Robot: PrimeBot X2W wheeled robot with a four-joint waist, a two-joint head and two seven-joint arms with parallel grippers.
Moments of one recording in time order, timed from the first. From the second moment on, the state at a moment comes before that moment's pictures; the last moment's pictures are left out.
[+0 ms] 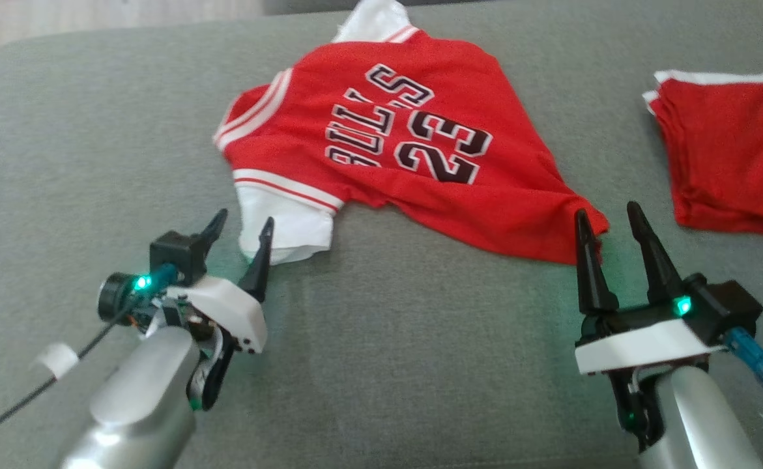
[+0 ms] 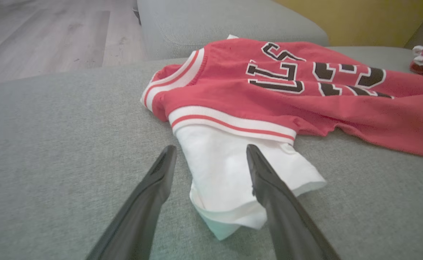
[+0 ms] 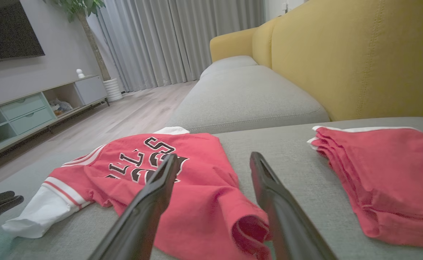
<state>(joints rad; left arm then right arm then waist) -0.52 0.29 -0.69 0.57 -0.62 0.08 -0.08 -0.13 -0.05 0.10 0.20 0.19 0.13 -0.25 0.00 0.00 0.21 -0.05</state>
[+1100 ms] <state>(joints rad) -0.67 0.34 -0.90 0.75 -0.39 0.12 0.01 -0.15 -0.05 0.10 0.21 0.21 0.13 -0.25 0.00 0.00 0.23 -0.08</state>
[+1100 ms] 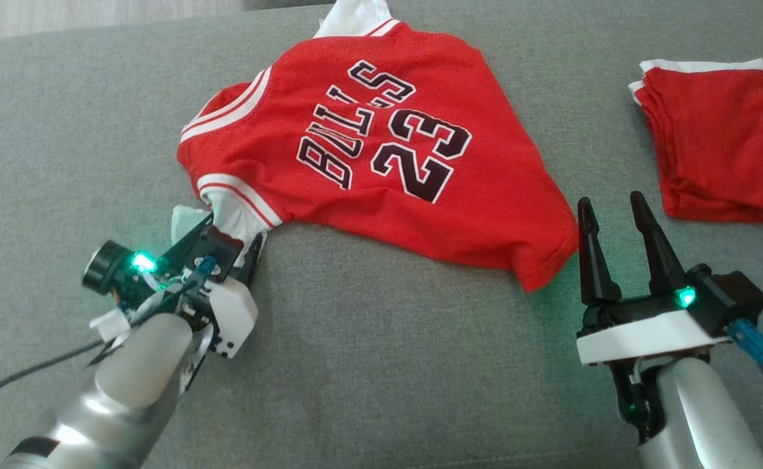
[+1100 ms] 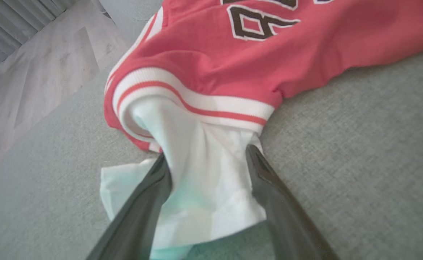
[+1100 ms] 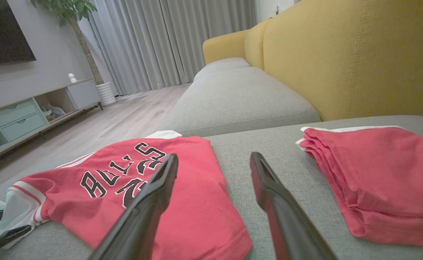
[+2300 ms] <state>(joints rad) -0.29 0.33 -0.58 0.27 -0.56 0.32 -0.25 -0.24 -0.05 -0.09 0.35 0.12 0.13 -0.07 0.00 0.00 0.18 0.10</state>
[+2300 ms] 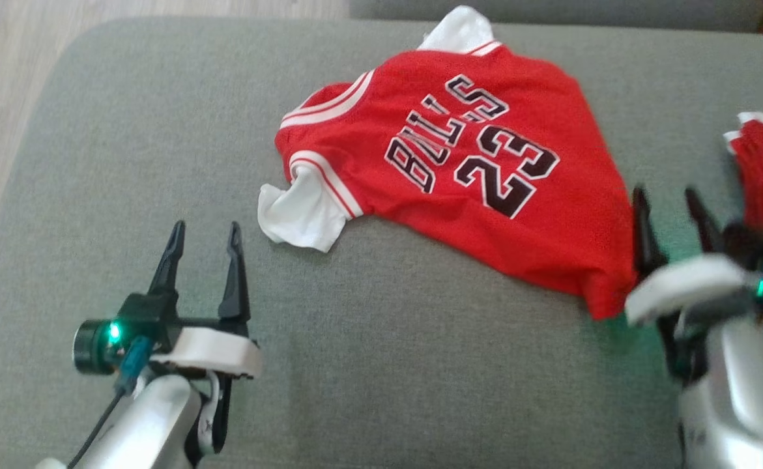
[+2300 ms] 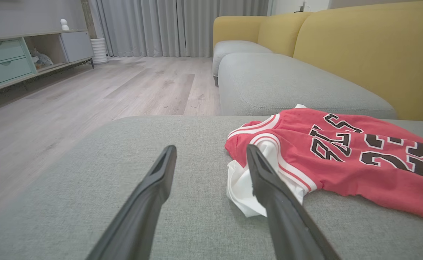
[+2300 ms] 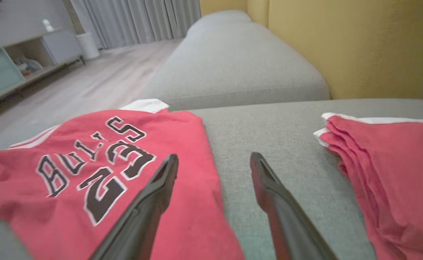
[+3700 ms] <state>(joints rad) -0.38 0.21 -0.55 0.37 -0.47 0.22 -0.25 -0.80 -0.31 -0.09 0.86 -0.64 0.13 -0.02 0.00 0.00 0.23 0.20</state>
